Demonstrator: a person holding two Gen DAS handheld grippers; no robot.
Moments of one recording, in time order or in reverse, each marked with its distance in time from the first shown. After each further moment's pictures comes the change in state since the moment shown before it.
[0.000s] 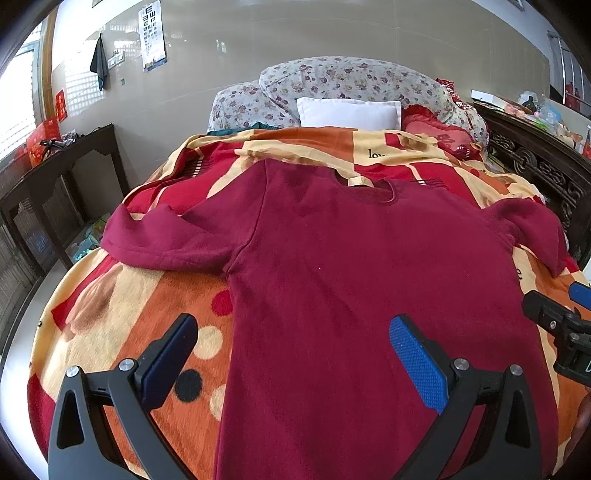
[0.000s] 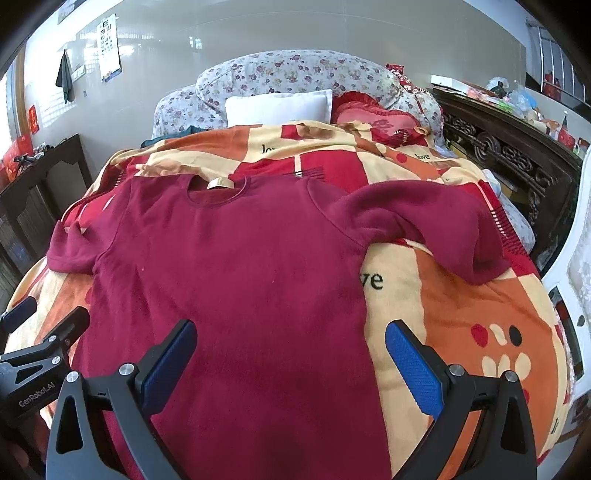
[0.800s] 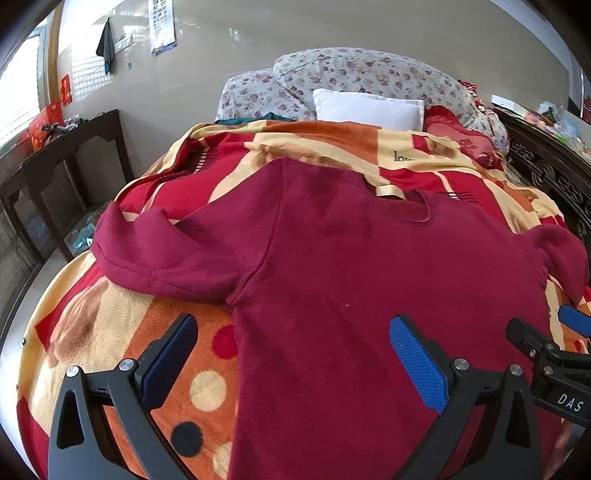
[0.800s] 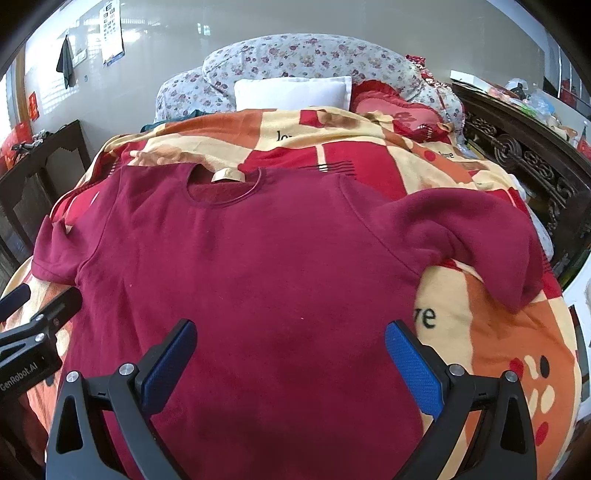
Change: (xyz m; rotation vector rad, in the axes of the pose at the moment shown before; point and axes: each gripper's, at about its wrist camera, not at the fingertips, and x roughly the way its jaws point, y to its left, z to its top) left arm 0.057 0.026 0.037 -0.058 0.039 0.016; right arm 0.066 0.028 0.027 -0.033 0.055 0.025
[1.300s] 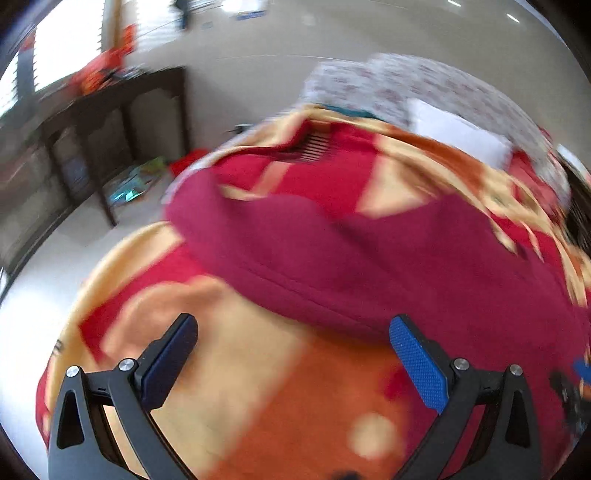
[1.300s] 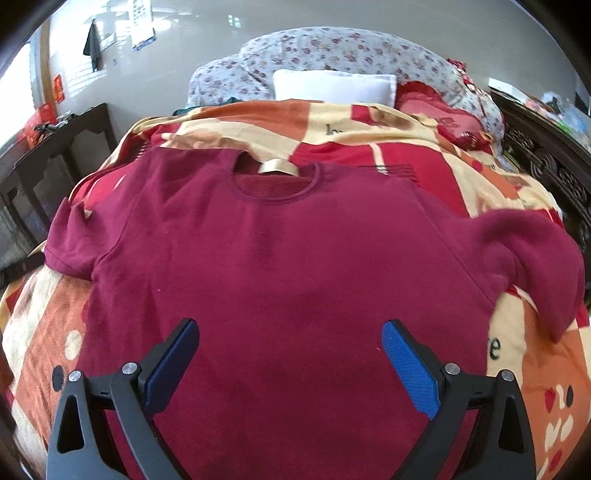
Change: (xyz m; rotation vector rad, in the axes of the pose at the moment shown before) left arm 0.030 0.163 0.023 -0.262 0.046 0.141; right arm 0.031 0.041 0.012 -0.084 0.011 0.100
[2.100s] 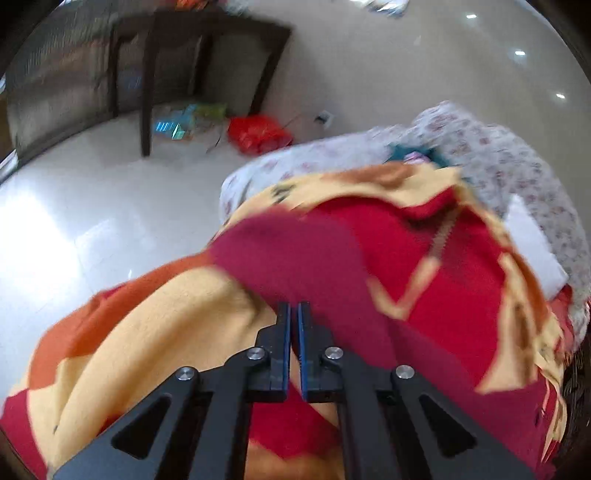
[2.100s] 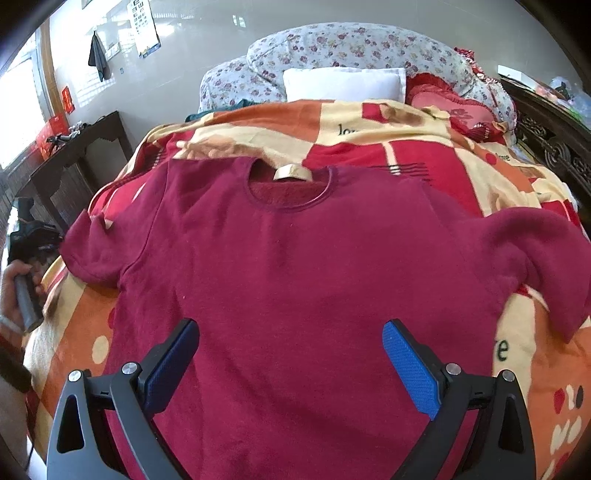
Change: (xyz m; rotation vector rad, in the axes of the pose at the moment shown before) left arm 0.074 0.103 0.085 -0.364 0.008 -0.008; right arm -0.016 -0.016 0.008 0.052 0.010 0.085
